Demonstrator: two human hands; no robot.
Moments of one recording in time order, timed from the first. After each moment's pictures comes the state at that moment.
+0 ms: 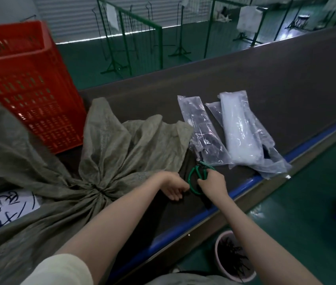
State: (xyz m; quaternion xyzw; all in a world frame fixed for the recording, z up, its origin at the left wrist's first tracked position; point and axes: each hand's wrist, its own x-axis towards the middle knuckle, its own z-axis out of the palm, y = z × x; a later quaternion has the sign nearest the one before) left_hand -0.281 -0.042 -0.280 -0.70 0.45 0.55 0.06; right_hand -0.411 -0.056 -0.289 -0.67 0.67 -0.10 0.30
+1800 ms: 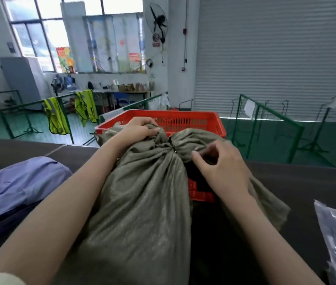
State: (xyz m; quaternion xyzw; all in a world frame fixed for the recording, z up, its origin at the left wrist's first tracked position) left_hand -0.002 0.202 0.014 -0.83 0.35 0.02 -0.43; right_hand -0.178 0.077 -0.040 -0.85 0.22 -0.43 0.21
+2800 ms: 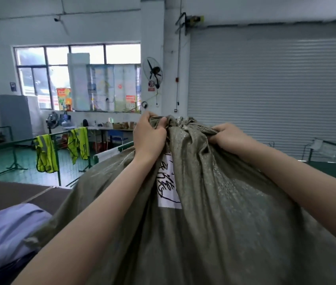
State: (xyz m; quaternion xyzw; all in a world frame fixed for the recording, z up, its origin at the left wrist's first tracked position) left_hand -0.021 0.172 0.100 -0.68 0.28 -0.24 -0.64; right_hand -0.125 0.042 0.118 -0.89 0.13 -0.27 0.35
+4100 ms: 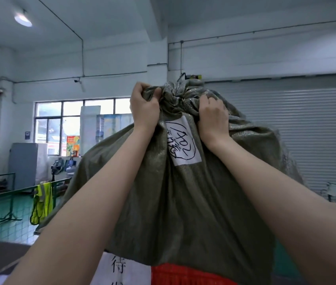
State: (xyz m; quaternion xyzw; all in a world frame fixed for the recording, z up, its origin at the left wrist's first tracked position) left_hand 0.030 0.141 0.267 -0.44 0.36 -0.38 -0.73; right_hand -0.050 0.028 0.246 -0.79 0.15 -0.59 -0.08
